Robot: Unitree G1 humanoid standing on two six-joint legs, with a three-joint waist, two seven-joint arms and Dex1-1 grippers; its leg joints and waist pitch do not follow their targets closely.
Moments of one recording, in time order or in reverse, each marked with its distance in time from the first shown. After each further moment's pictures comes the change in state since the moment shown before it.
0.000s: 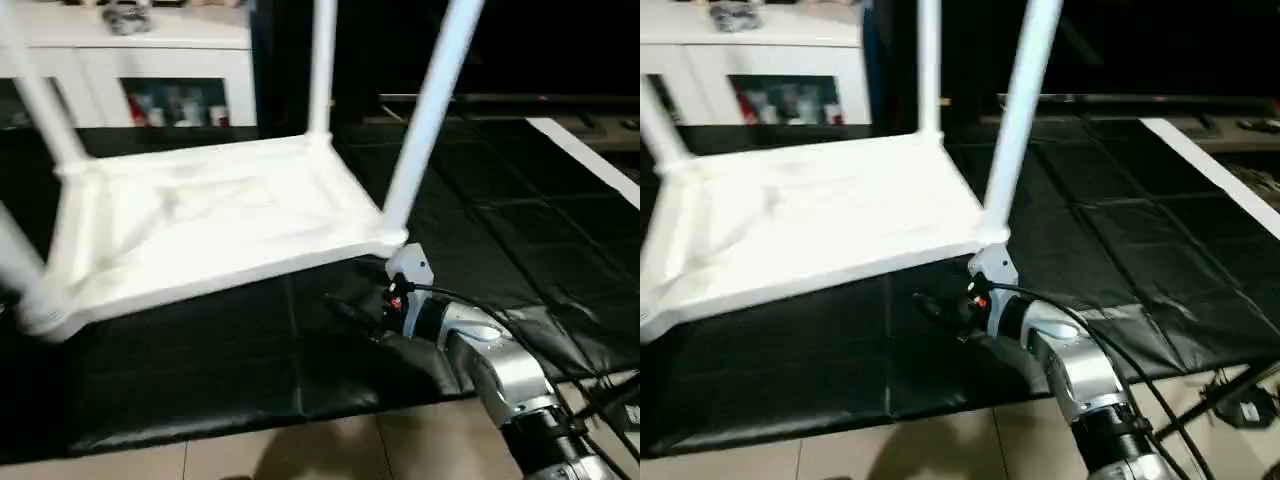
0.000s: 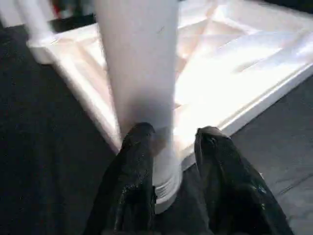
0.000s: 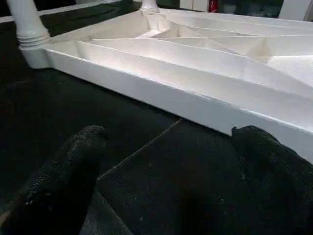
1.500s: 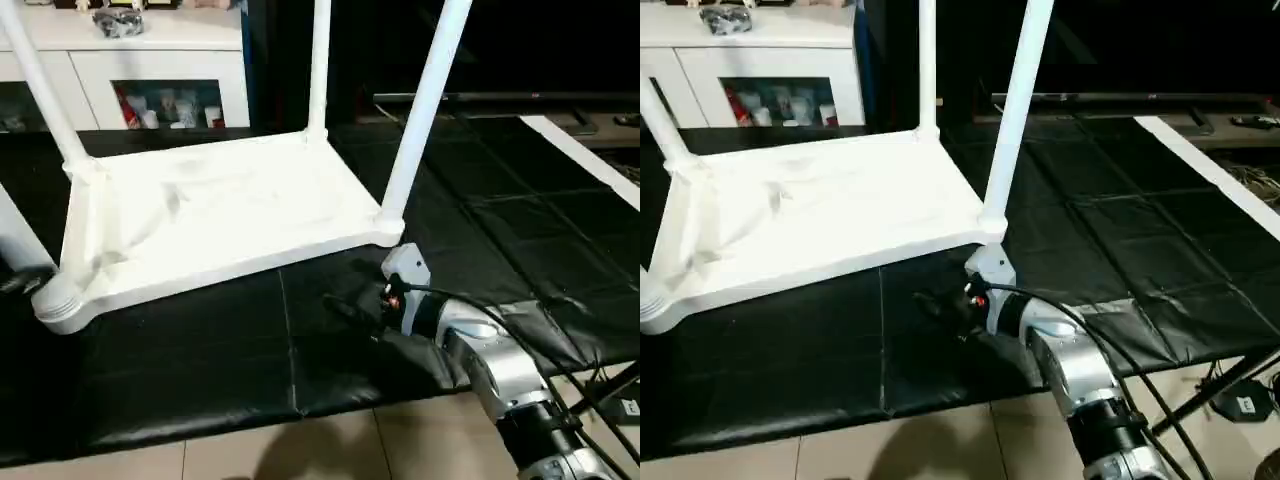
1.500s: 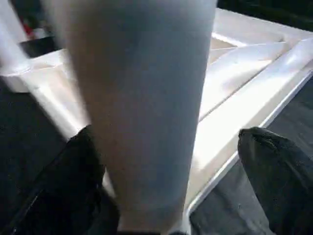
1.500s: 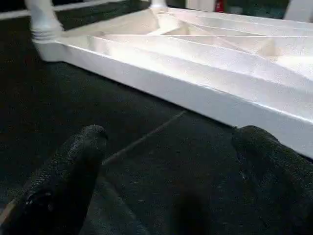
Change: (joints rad) left arm -0.308 0.062 -0.172 0.389 0.075 -0.158 -0.087; right arm -0.003 -0.003 0.000 0.021 0.003 -0.039 0.111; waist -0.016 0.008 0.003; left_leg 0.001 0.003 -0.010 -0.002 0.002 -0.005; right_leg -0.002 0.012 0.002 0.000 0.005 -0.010
